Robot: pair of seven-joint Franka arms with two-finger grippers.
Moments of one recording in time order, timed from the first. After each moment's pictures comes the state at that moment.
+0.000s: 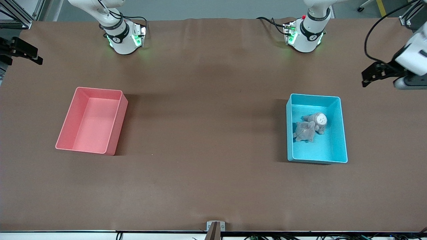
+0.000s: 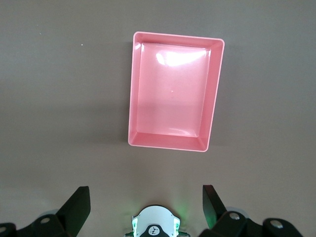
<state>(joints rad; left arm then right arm) 0.28 -0.11 -0.29 -1.70 0.02 1.63 0.01 -0.01 -0.09 -0.06 -1.51 0.02 1.30 -0.05</state>
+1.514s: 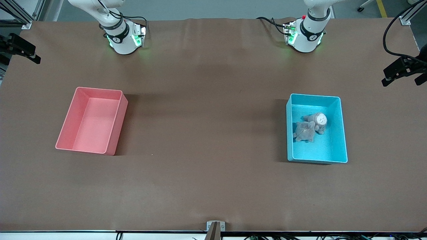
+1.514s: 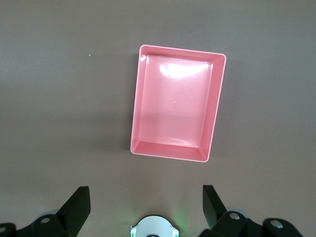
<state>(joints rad) 0.30 -0.06 -0.29 -1.57 0.00 1.60 0.01 -0.01 -0.10 -0.05 -1.51 0.03 1.34 -0.07</state>
